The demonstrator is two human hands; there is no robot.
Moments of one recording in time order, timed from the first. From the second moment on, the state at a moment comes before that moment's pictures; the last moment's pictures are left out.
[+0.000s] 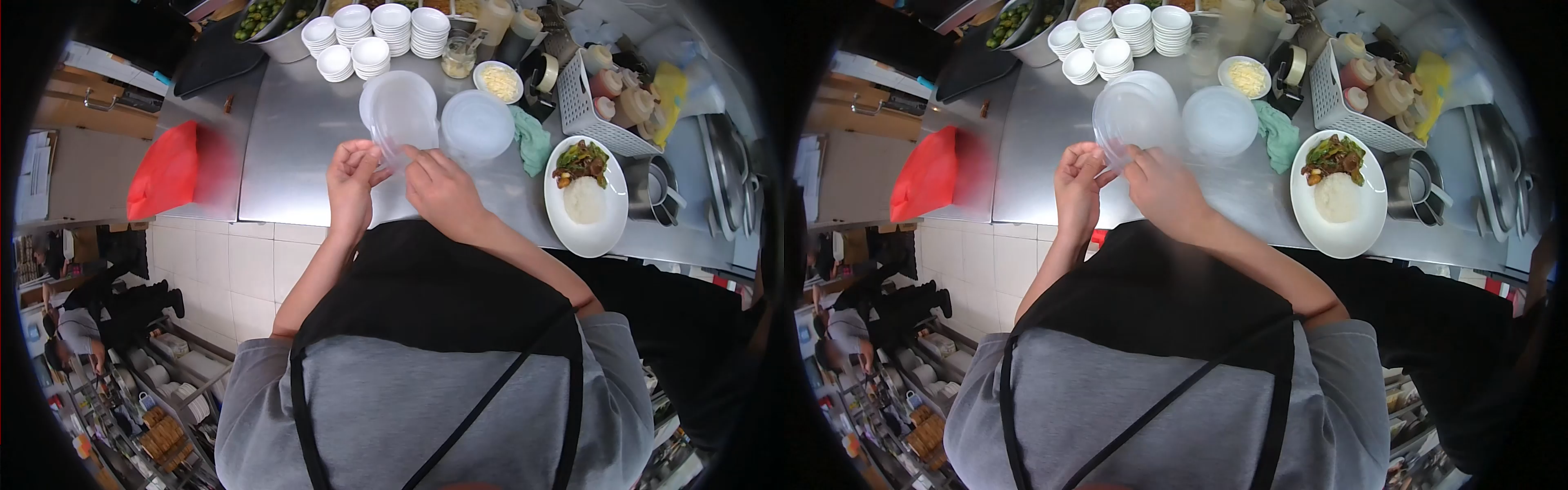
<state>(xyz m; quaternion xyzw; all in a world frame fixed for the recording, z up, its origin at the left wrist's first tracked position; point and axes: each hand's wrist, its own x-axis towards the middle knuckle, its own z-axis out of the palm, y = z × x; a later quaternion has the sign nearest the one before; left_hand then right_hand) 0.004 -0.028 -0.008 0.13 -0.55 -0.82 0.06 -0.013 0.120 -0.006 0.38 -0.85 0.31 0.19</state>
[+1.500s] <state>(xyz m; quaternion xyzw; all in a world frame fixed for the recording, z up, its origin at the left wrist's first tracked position) -0.035 0.005 -0.032 0.09 -0.53 -0.84 0.00 -0.115 0.229 -0.087 -0.09 -0.68 0.72 0.03</state>
